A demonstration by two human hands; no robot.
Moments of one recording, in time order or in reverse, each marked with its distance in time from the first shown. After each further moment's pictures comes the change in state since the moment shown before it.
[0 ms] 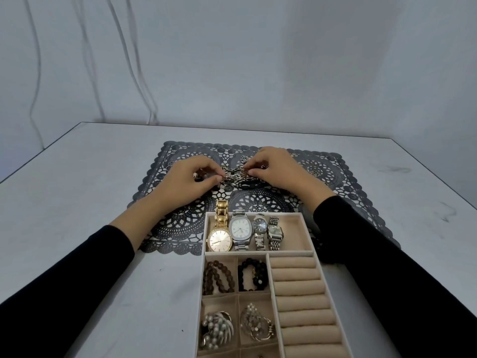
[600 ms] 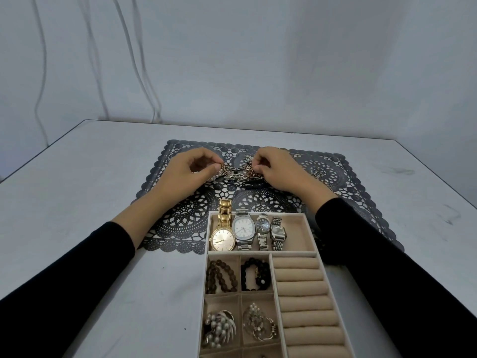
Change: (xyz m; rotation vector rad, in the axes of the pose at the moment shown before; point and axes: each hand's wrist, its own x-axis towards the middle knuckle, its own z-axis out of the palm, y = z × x) left_hand 0.001 0.001 -0.003 -0.183 0.110 -0.084; right_hand 0.000 -0.003 0.004 0.070 -0.005 0.038
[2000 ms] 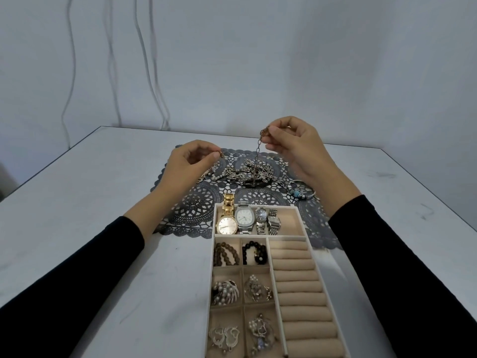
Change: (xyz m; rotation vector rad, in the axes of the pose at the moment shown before) left_hand -0.022 0.037 -0.009 -0.268 0.186 -0.028; right_hand -0.046 -0.056 -0.054 1.043 0.289 0.021
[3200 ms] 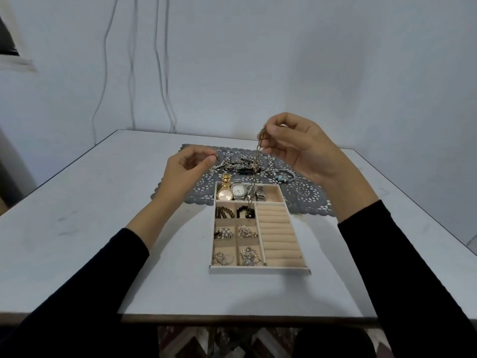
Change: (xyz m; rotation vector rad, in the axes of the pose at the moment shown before) left_hand -0.097 0.061 -0.007 -0.102 0.074 0.033; right_hand -0.127 -0.084 0.009 0.063 -0.362 -0.042
